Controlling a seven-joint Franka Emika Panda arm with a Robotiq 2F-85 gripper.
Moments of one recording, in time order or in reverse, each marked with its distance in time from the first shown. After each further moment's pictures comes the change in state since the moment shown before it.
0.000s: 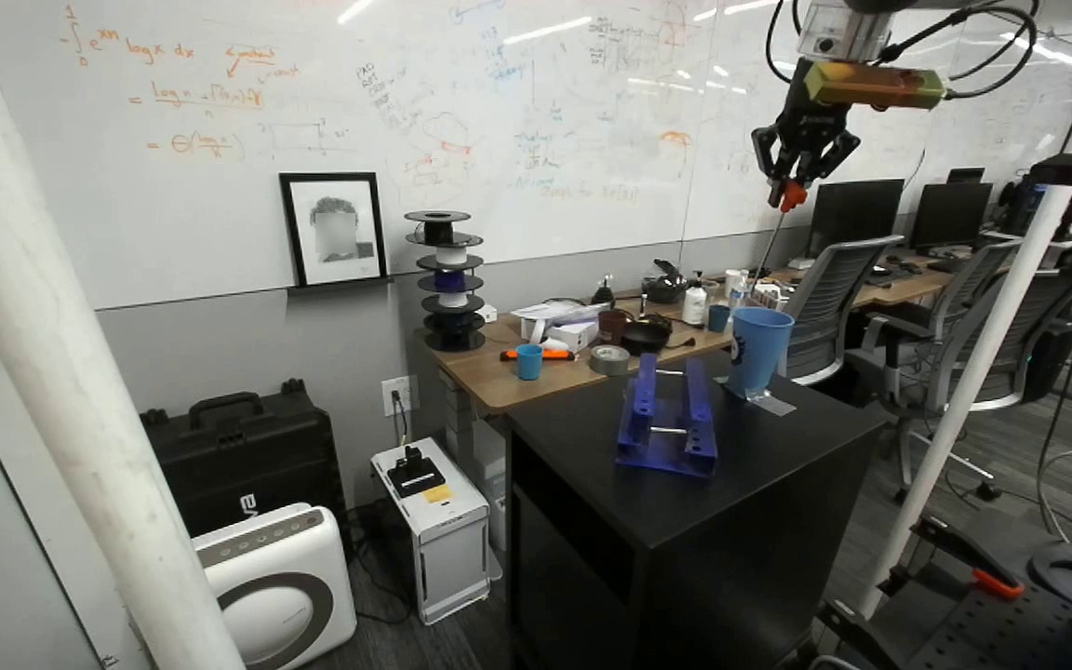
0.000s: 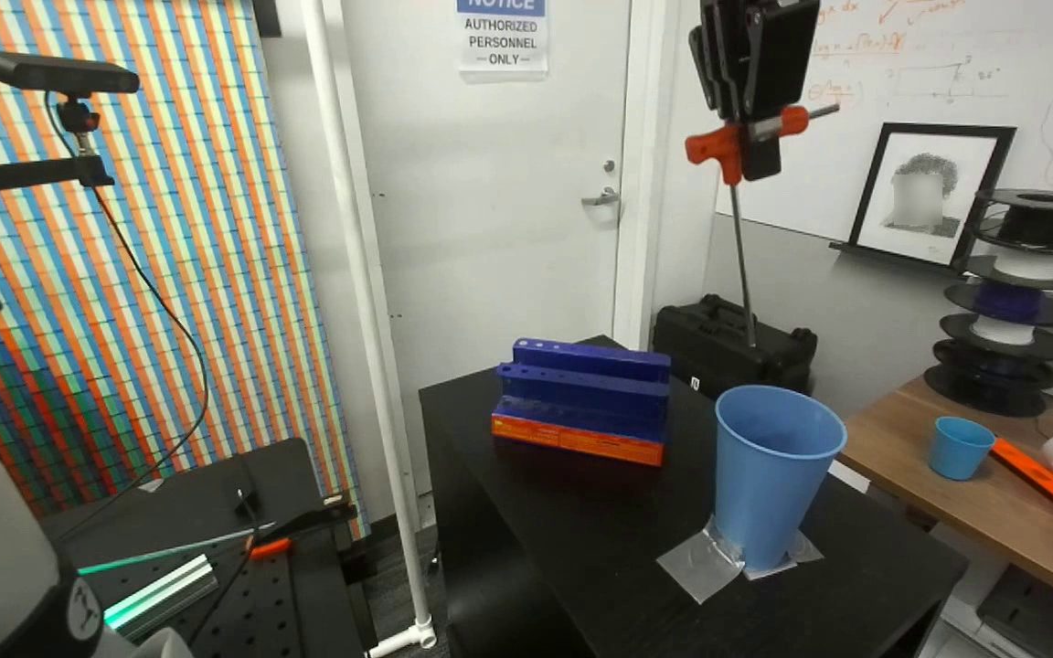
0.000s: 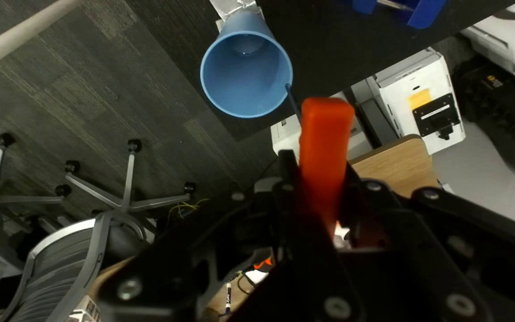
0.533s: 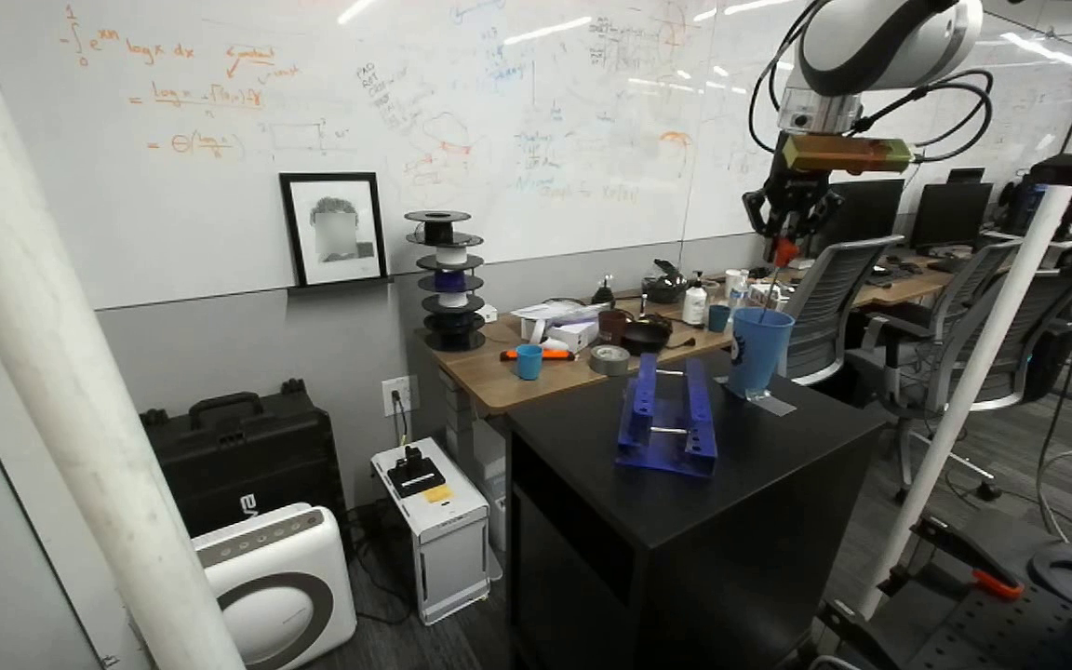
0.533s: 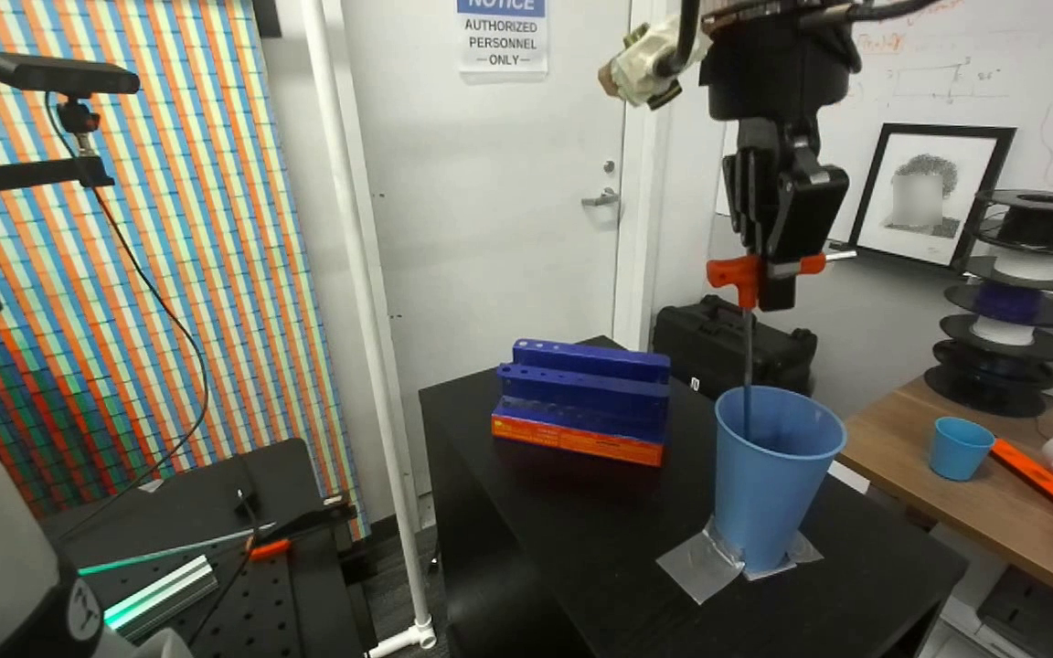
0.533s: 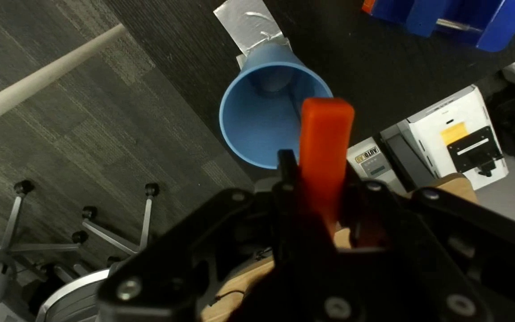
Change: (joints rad) arm -0.009 0.173 -0.041 0.002 0.000 0.053 0.008
